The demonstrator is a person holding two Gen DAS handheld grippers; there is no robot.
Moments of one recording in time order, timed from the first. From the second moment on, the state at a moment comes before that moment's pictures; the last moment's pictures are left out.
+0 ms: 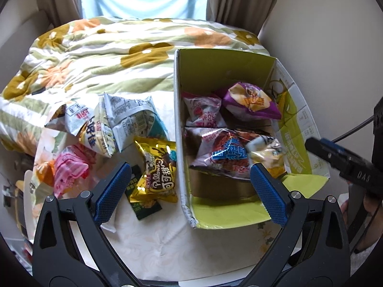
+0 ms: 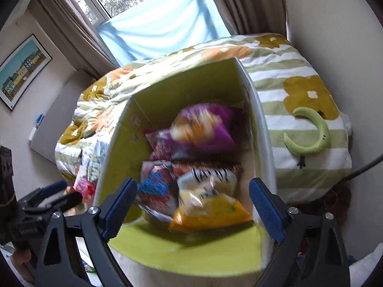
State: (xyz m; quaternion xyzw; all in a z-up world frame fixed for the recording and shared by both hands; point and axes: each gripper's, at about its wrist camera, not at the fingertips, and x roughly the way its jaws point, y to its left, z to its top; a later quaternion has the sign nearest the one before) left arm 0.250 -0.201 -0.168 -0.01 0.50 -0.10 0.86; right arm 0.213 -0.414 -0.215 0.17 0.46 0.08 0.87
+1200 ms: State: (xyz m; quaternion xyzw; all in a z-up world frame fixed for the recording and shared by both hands) left arm 0.170 -0.013 -0.125 0.01 0.47 -0.03 0.88; right arm 0.160 -0.272 -0.151 0.13 0.40 0.11 0.90
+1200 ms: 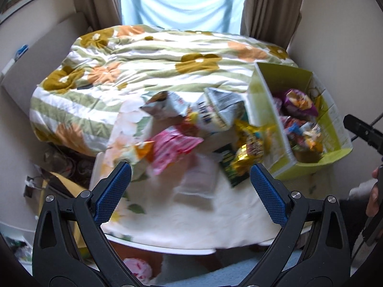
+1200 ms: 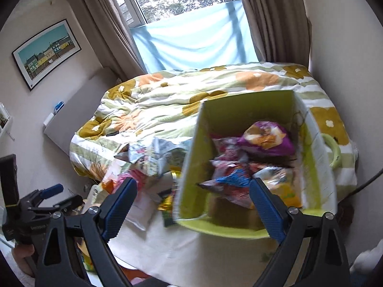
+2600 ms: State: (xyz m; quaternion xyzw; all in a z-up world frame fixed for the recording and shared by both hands) left arm 0.256 0.084 -0.316 0.24 0.49 -0.16 0.82; right arm 0.199 -0.056 -0.325 0.16 0.52 -0.02 0.84
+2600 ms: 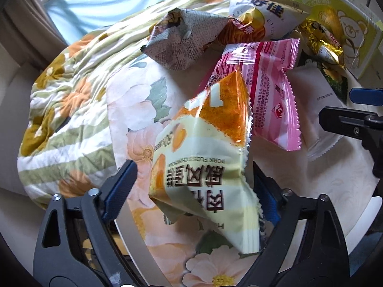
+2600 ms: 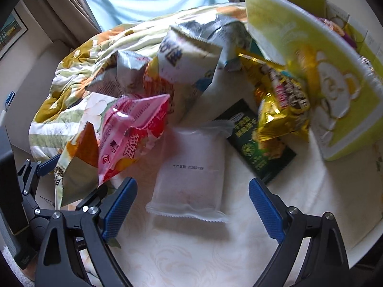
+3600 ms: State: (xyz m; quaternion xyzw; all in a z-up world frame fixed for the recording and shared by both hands) left arm 0.255 0.119 -0.319 0.15 0.54 -0.15 0.82; right arm 0.230 -0.036 -0.351 0.09 0.55 -0.05 0.83
